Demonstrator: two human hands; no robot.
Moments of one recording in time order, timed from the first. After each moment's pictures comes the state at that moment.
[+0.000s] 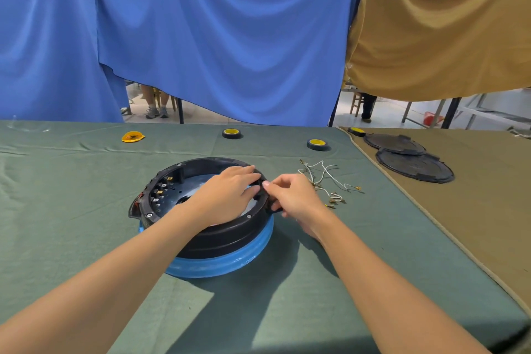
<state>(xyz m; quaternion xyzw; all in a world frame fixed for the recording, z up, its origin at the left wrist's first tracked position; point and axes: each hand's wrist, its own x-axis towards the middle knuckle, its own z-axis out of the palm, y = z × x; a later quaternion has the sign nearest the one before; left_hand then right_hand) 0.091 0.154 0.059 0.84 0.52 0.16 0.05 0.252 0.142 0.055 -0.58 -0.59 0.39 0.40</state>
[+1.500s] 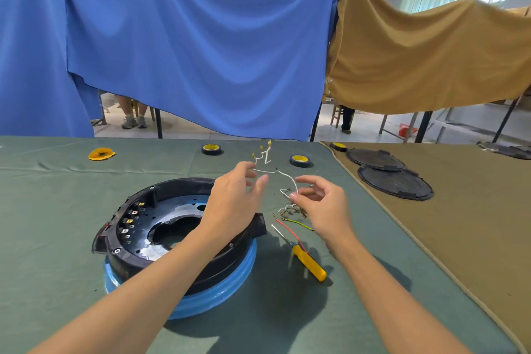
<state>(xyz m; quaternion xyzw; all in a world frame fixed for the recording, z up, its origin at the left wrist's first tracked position) 0.146 0.166 0.075 0.71 0.52 0.45 0.15 0.323 0.164 0.054 -0.54 -0.57 0.25 0.57</state>
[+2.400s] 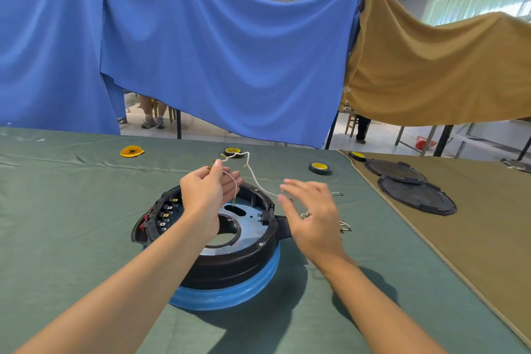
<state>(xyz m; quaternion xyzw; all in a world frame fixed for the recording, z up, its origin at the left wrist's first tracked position) 0.086 0.157 0.092 0.29 0.45 0.69 0.48 0.263 0.153 0.043 -0.42 -0.71 -0.11 0.55</state>
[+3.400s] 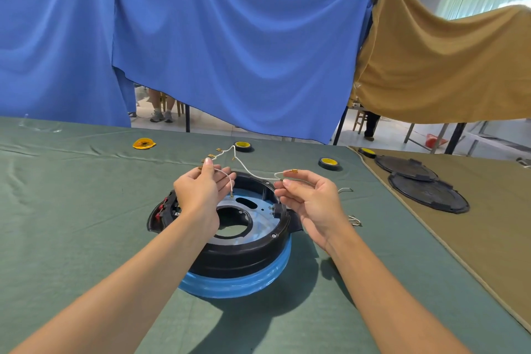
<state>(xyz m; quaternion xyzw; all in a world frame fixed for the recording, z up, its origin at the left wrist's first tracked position) 0.066 0.158 0.078 0.21 0.45 0.73 0.47 0.238 0.146 0.080 -0.39 -0.47 0.52 0.59</state>
